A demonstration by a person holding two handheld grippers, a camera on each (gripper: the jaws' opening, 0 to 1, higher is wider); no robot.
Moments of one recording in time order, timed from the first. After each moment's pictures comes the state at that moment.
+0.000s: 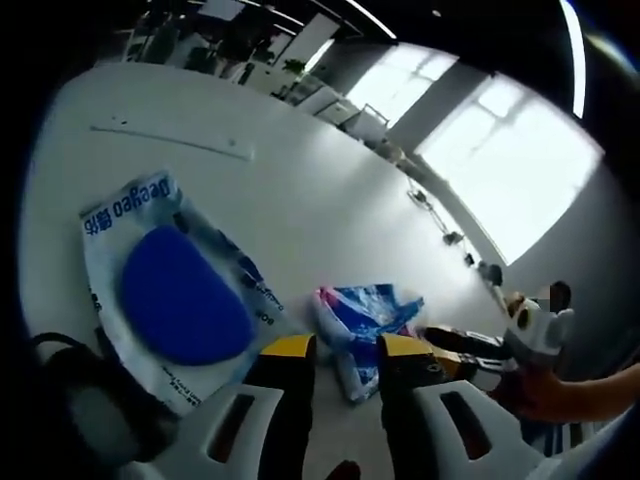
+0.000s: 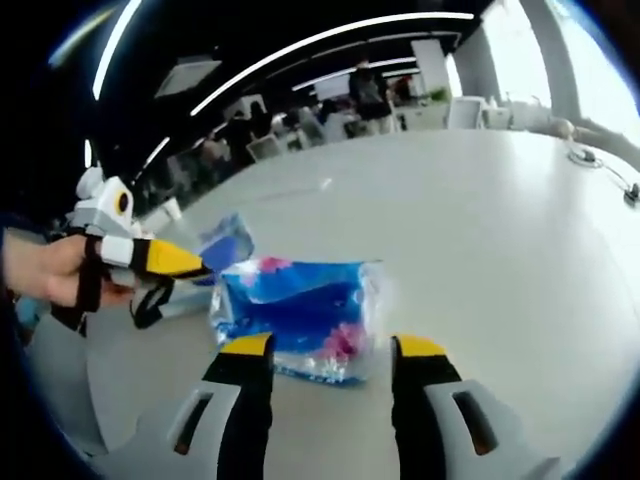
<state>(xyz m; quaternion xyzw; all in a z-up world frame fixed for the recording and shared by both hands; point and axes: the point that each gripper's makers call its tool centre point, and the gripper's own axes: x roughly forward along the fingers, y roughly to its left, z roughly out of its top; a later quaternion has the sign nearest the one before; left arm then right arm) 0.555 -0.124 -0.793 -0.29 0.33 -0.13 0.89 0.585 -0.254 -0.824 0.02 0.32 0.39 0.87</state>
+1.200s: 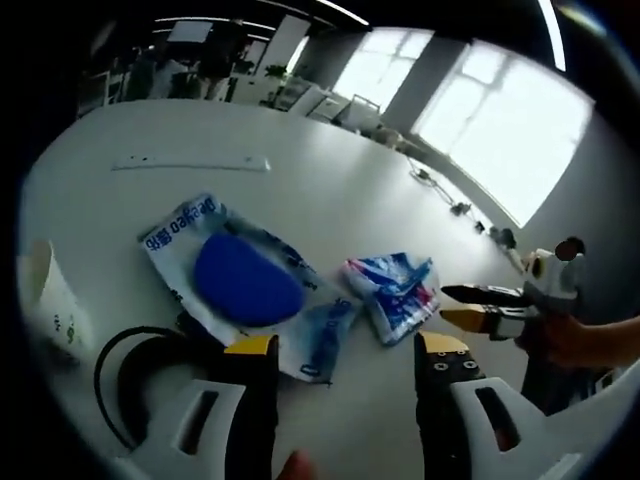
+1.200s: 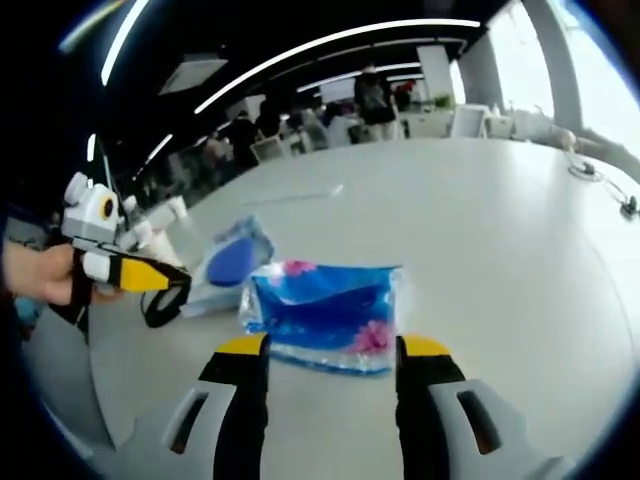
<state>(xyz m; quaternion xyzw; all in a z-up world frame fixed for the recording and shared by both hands) 0.504 -0.077 -0.782 -0.20 0.35 -0.13 0.91 0.569 -0.243 -0.802 0.01 0.31 0.39 0.87</state>
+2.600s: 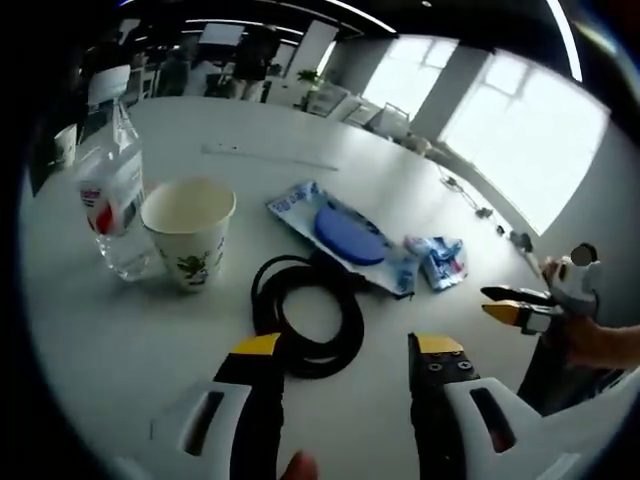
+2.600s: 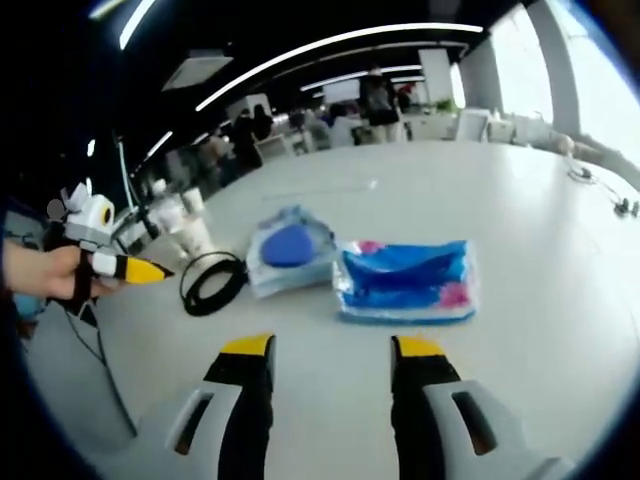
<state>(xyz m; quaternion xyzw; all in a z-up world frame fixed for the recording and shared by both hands) 0.401 0.025 -0.780 -0.20 0.35 -0.07 0.91 0.480 -0.200 -0.789 0.00 0.30 0.38 0.87</state>
